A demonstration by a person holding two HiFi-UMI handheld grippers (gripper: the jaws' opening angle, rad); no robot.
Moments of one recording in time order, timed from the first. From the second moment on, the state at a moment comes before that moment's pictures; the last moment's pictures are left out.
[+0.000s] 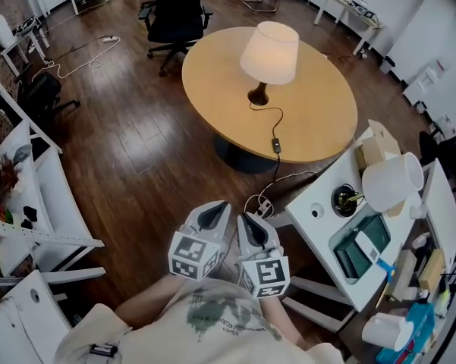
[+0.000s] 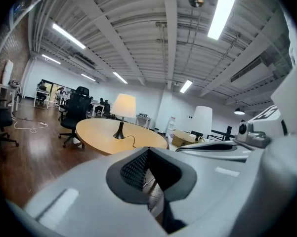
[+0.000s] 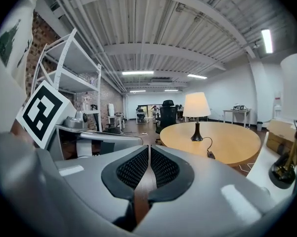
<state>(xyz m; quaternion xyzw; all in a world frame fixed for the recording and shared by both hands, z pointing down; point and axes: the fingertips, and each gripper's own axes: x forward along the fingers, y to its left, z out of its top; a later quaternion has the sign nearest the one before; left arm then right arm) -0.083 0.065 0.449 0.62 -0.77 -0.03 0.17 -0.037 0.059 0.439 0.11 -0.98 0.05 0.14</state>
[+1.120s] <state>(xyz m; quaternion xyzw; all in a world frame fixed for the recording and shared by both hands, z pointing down) -0.206 -0.069 0.465 0.66 -0.73 0.00 0.18 -0.166 -0.085 0.449 0.19 -0.97 0.08 0.10</state>
